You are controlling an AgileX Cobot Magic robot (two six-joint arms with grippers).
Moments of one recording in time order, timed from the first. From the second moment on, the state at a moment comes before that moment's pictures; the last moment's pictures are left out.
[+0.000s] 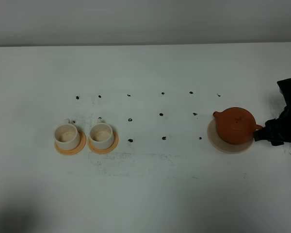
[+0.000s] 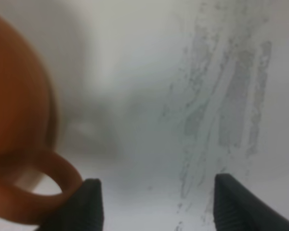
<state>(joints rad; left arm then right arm) 0.00 -0.01 -0.51 -0.06 1.06 0.09 0.02 1.74 -0.80 -0.18 0.31 -0.06</state>
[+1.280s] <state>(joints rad) 0.00 -0.01 -0.51 -0.06 1.06 0.09 0.08 1.67 -0.80 -0.04 0.40 -0.29</state>
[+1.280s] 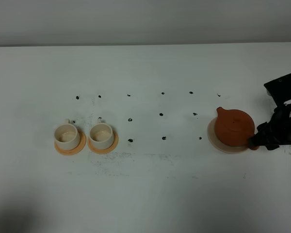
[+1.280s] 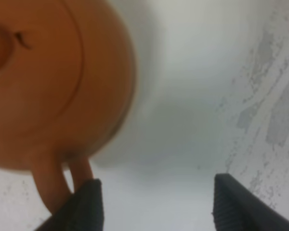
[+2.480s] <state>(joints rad) 0.00 -0.01 -0.51 -0.06 1.06 0.09 0.07 1.68 -0.80 0.21 0.45 -0.52</state>
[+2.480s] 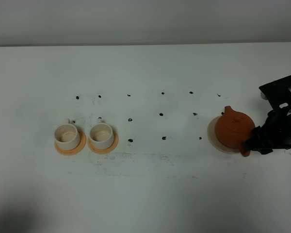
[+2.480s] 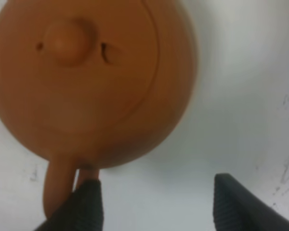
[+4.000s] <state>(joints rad) 0.00 -0.01 -0.51 -0.06 1.06 0.09 0.25 1.73 -1.07 -0.04 0.85 0.15</state>
